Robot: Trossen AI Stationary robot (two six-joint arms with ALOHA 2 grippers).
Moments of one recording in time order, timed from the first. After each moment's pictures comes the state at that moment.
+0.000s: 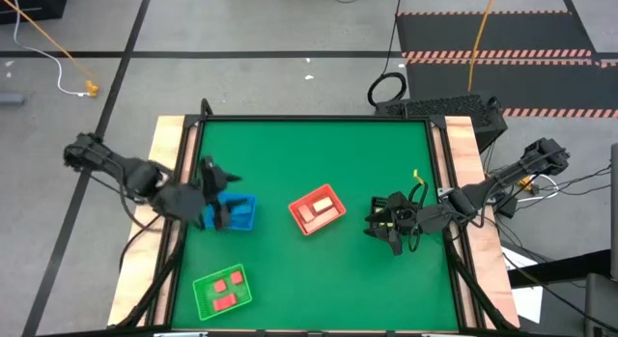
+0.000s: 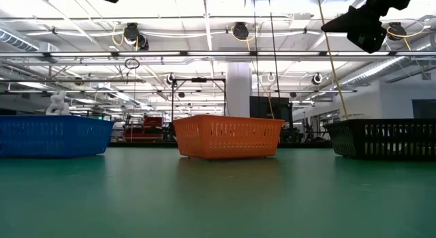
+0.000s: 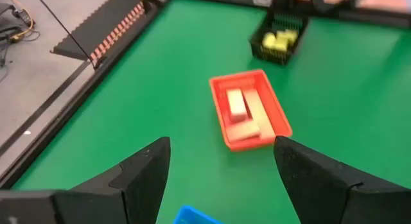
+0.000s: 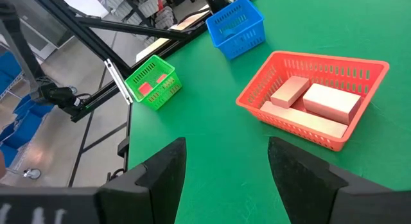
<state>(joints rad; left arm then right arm) -0.48 1.00 1.12 -0.92 -0.66 -0.53 0.47 0.93 0.58 -0.10 0.39 0.82</state>
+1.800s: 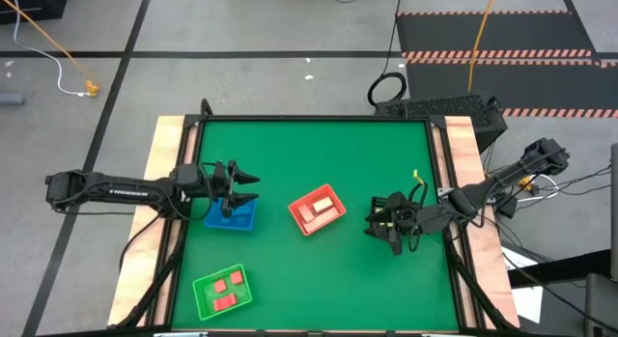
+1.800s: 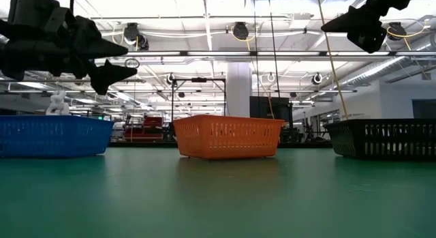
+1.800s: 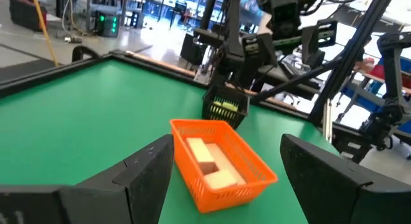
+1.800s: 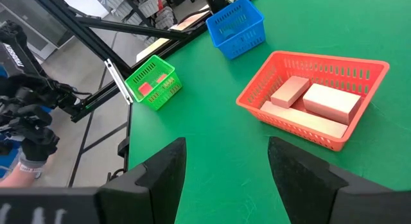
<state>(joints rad) 0.19 0.73 0.02 0.69 0.18 -0.29 0.47 0.93 0.58 -0.10 0.39 0.82</state>
